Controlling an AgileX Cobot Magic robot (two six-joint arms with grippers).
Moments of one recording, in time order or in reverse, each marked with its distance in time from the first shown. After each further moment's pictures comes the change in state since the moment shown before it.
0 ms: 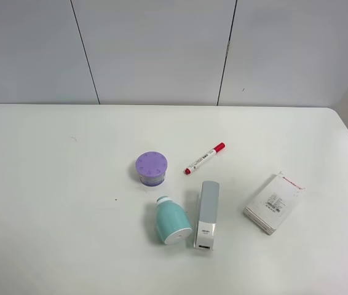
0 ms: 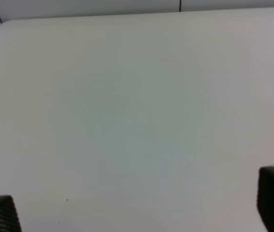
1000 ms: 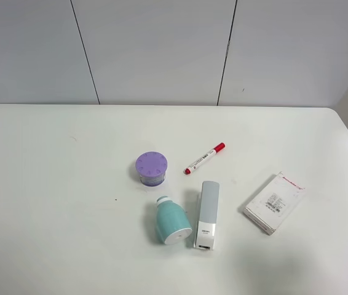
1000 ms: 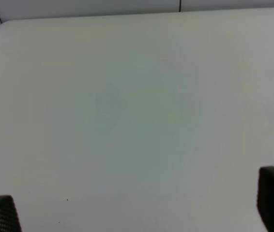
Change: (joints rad) left arm 0.000 0.000 0.000 0.000 0.000 0.000; right arm -0.085 -0.596 0.576 0.168 0.033 -0.164
